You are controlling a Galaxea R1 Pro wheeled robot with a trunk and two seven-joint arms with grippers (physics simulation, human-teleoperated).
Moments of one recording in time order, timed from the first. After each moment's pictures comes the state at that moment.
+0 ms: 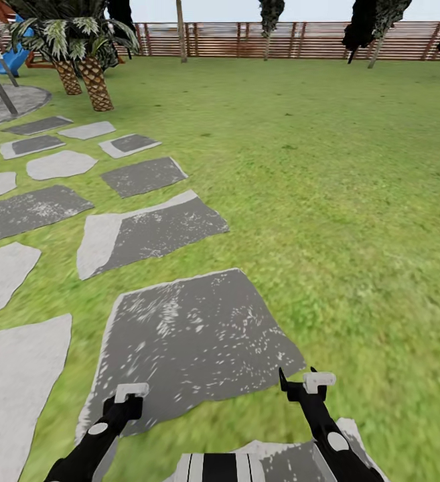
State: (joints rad) left arm -0.46 0.03 0.07 -0.49 -0.04 -0.06 0.00; right arm -0.40 -0.01 0.00 -0.60 0.01 -0.44 0.01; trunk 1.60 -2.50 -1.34
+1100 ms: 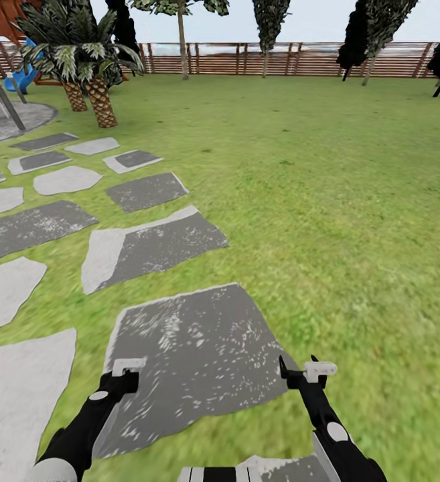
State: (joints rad) left arm -0.50 0.04 0.08 -0.67 -0.06 0.15 0.04; right arm -0.40 0.00 0.00 -0.68 0.00 -0.44 0.00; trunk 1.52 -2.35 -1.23
